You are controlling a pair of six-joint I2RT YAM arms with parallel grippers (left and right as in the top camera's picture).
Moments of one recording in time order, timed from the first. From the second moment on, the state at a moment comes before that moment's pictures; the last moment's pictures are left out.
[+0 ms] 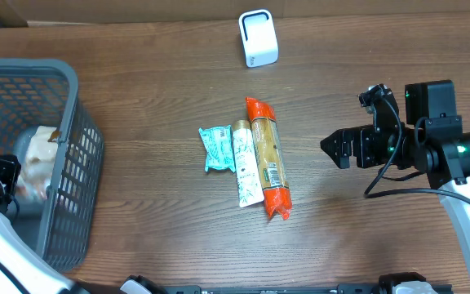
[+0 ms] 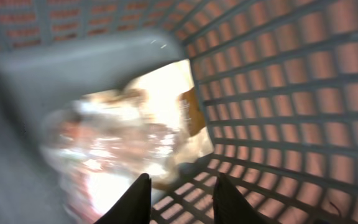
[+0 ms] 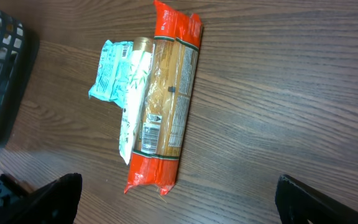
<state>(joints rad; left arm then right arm) 0.95 1.33 1.23 -0.80 0.37 -0.46 0.11 1.25 1.24 -1.06 -0.46 -0.01</state>
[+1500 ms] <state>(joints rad) 1.01 1.71 1.06 -0.62 0.28 -0.42 0.11 1.25 1.24 -1.06 -0.46 -0.01</state>
